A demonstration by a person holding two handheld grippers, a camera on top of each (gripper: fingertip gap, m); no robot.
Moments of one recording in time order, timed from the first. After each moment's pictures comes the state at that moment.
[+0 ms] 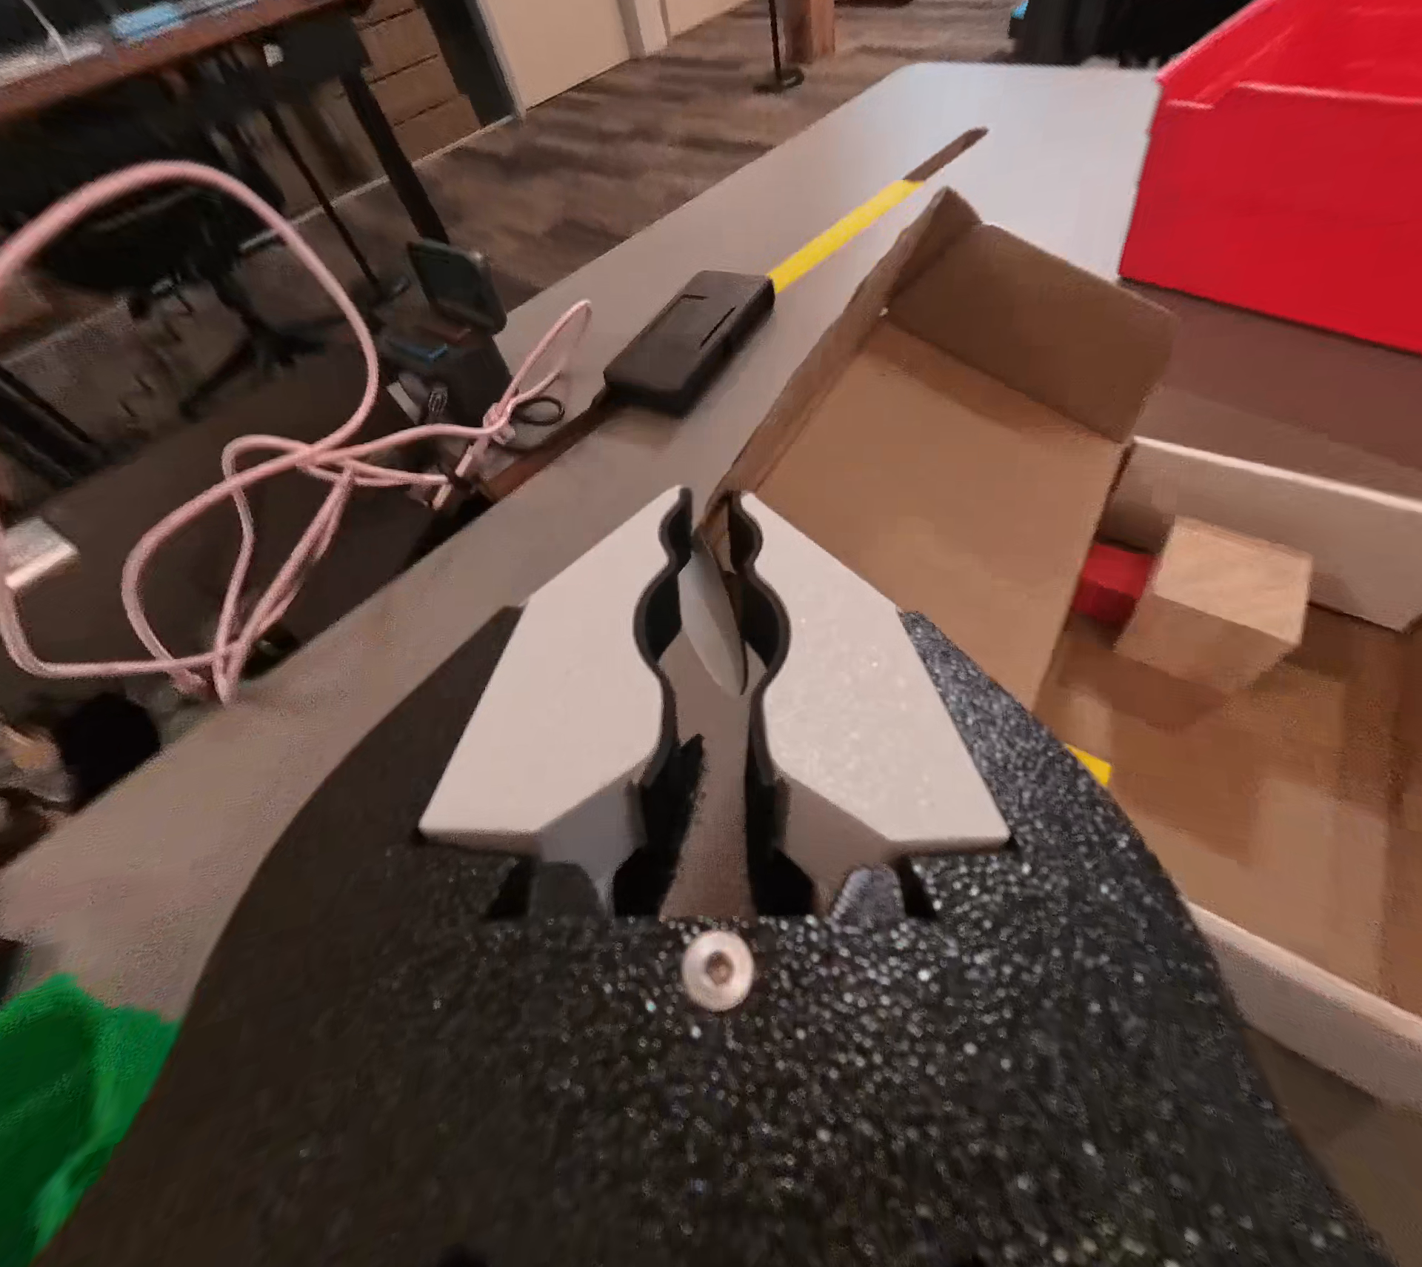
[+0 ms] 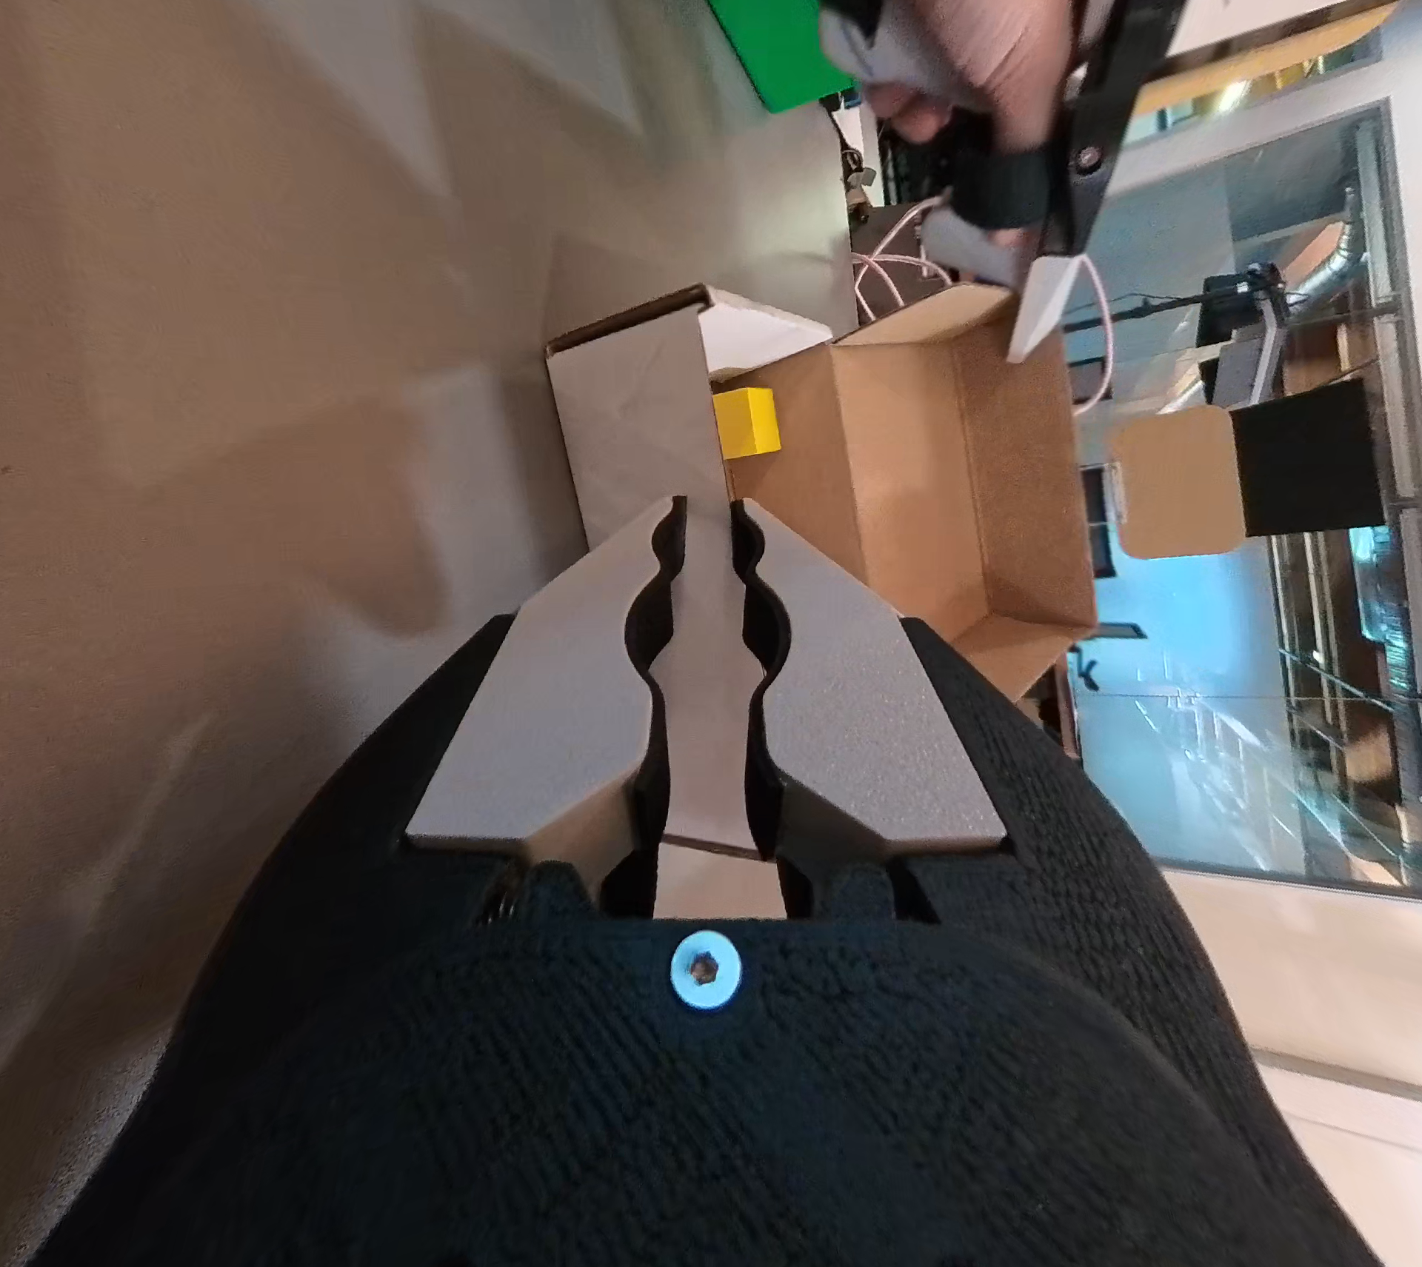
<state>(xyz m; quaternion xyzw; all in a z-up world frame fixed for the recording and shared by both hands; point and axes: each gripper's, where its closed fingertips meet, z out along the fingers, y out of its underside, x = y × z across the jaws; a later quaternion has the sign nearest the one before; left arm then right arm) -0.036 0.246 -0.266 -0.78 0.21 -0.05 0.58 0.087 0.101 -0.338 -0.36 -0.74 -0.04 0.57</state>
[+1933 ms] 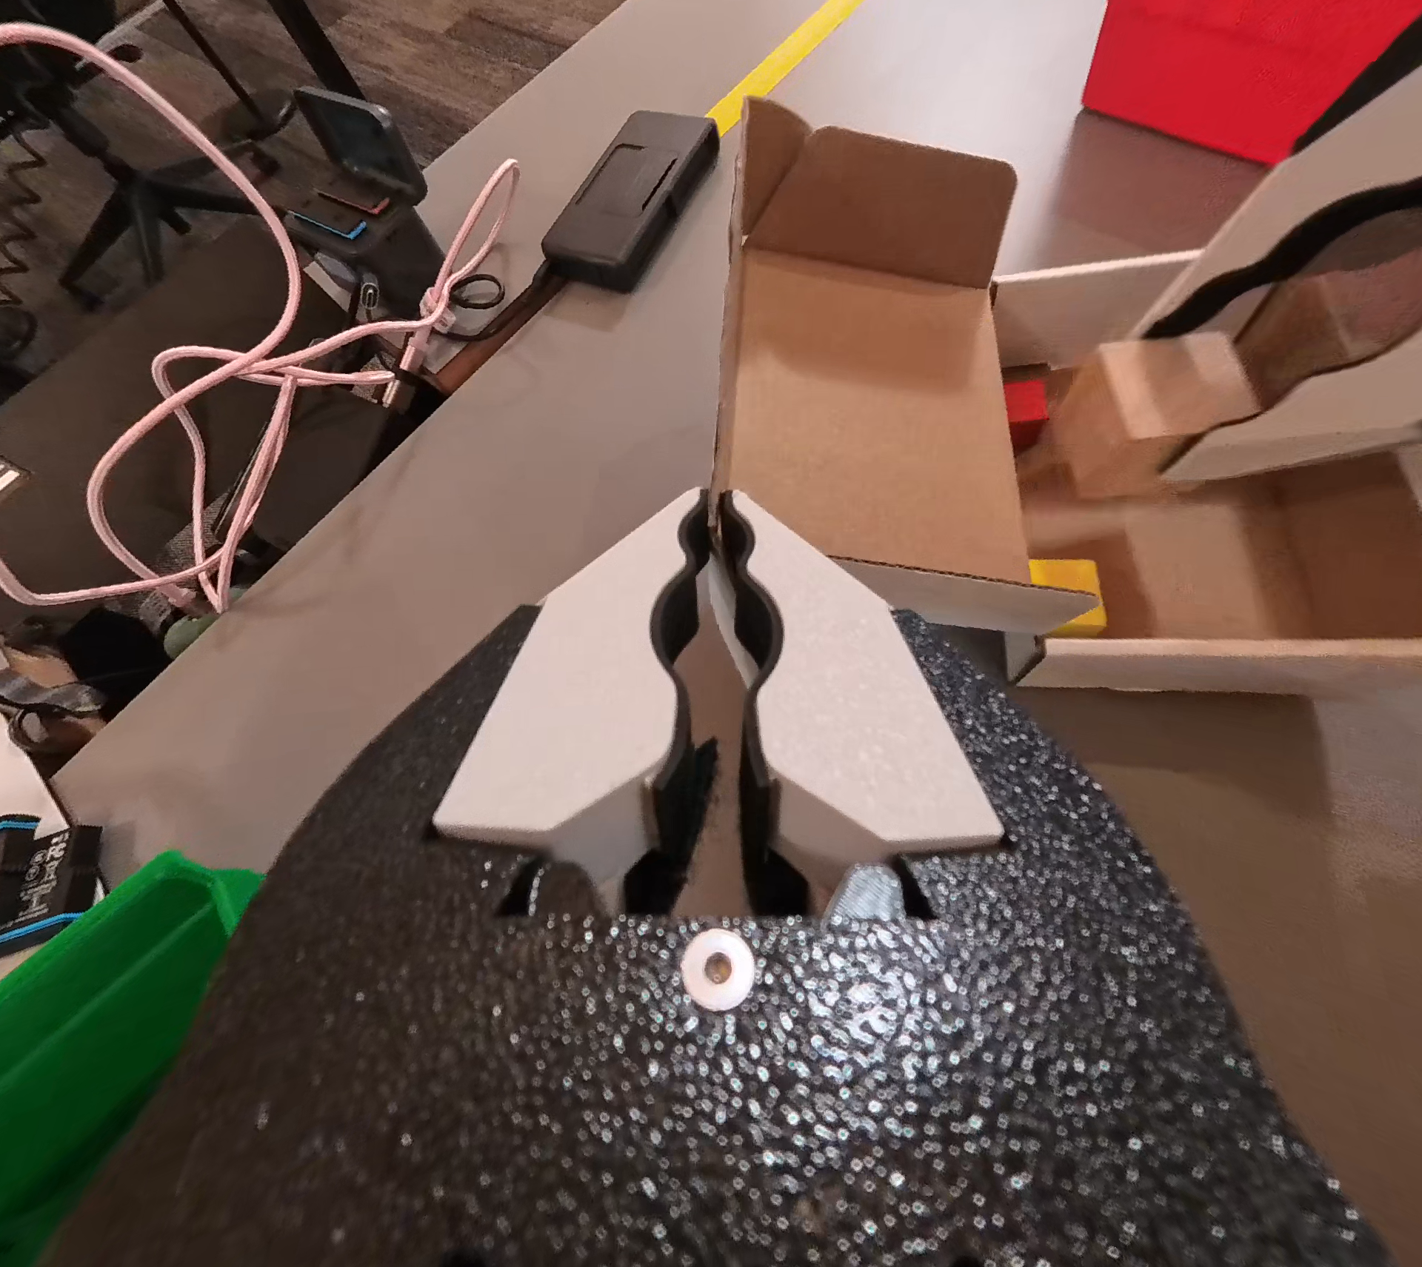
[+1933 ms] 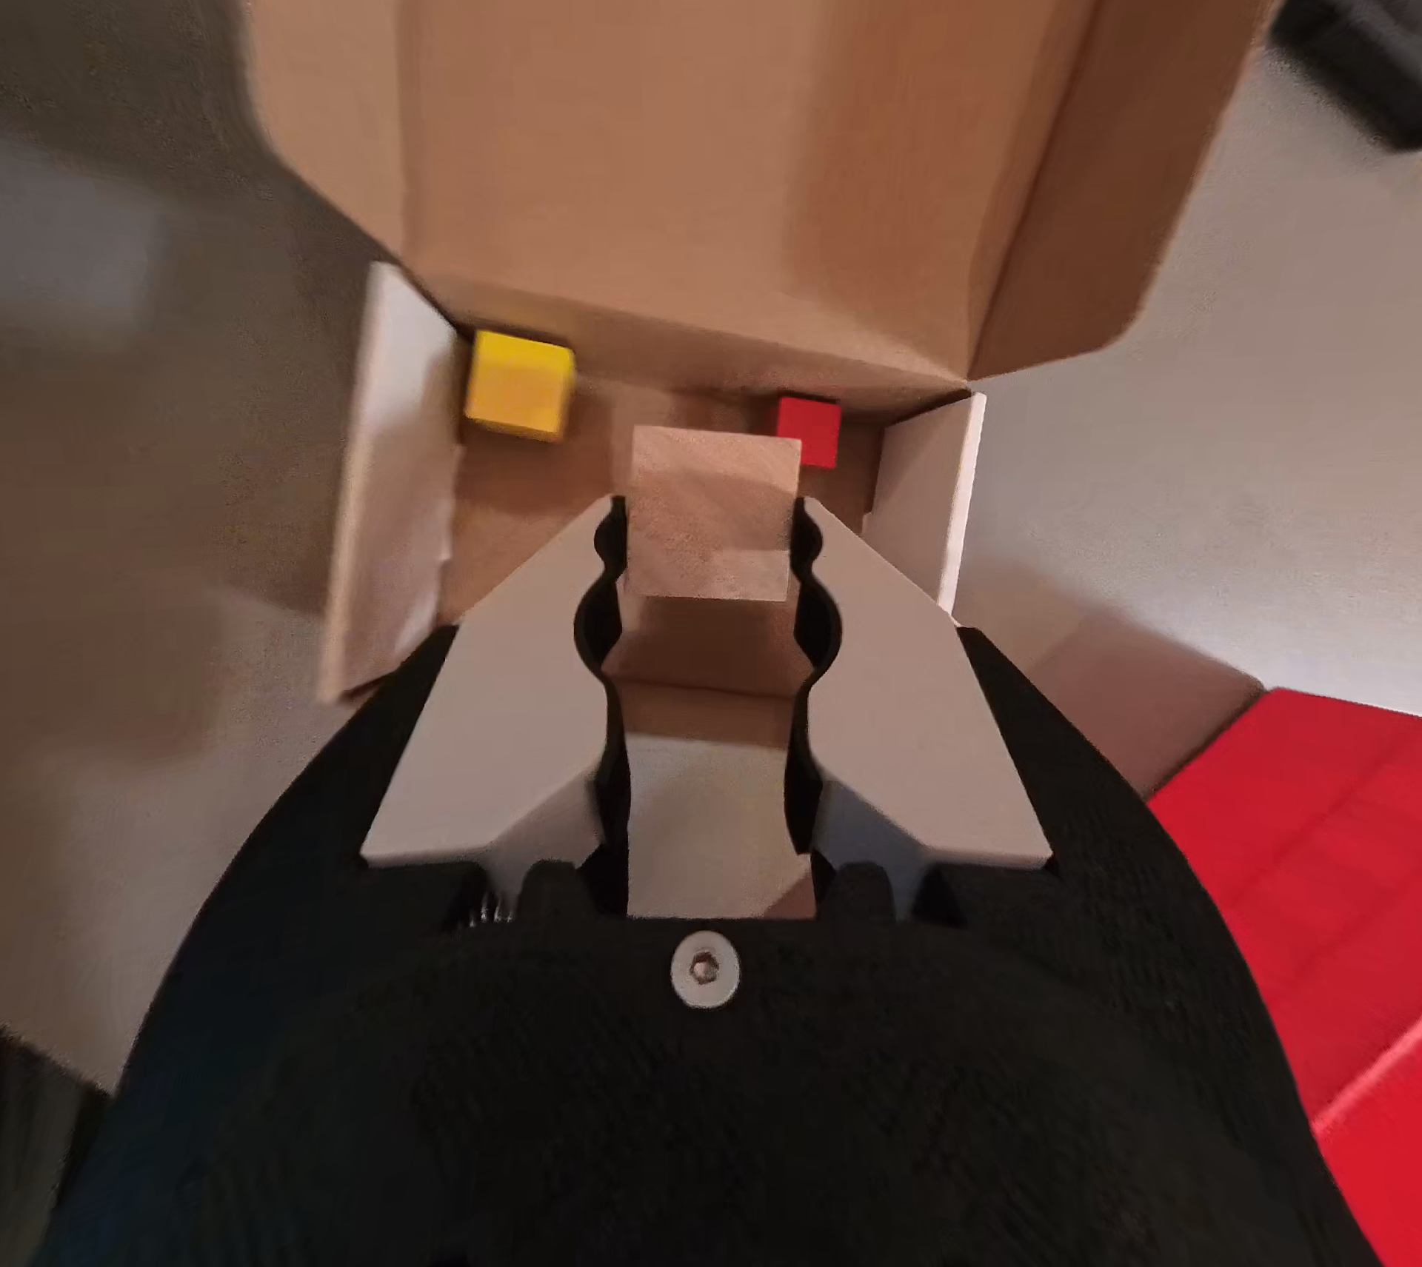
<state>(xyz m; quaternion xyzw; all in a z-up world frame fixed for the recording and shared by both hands) -0.037 0.216 -0.269 -0.84 0.25 -0.05 0.48 0.108 0.195 -0.328 -0.80 -0.55 0.08 0.23</state>
